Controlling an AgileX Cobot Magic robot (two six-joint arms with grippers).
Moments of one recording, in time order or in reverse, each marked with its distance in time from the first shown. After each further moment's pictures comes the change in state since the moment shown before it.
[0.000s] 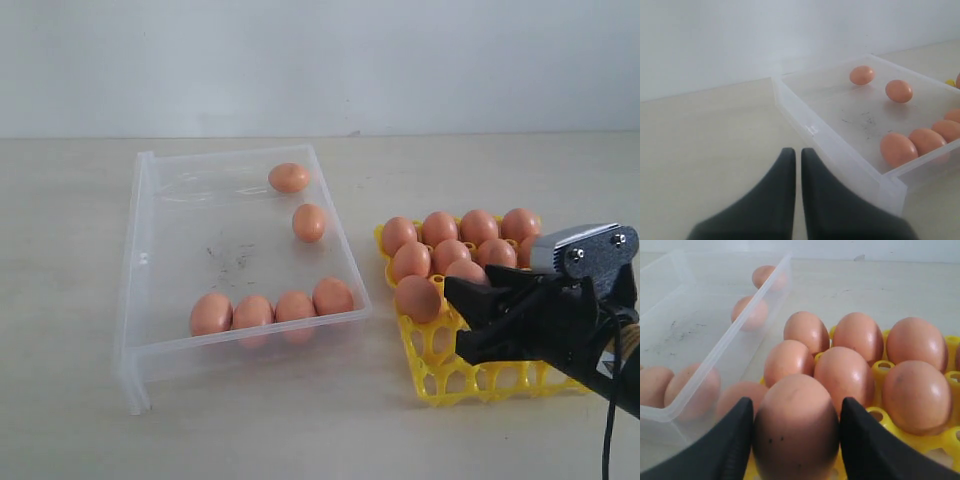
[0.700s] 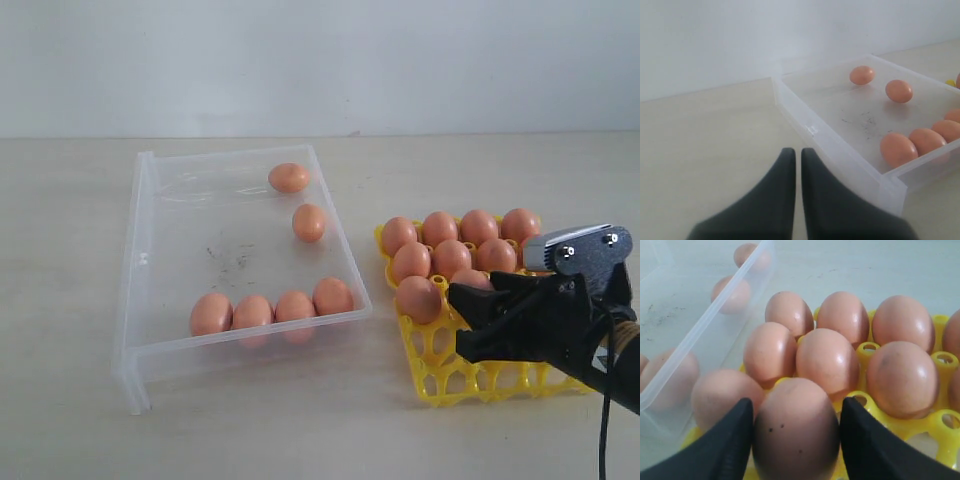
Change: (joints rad) left arm 0.000 0.000 0.000 0.000 0.000 0.000; right arm 0.000 -0.003 -0.028 0.031 0.105 0.001
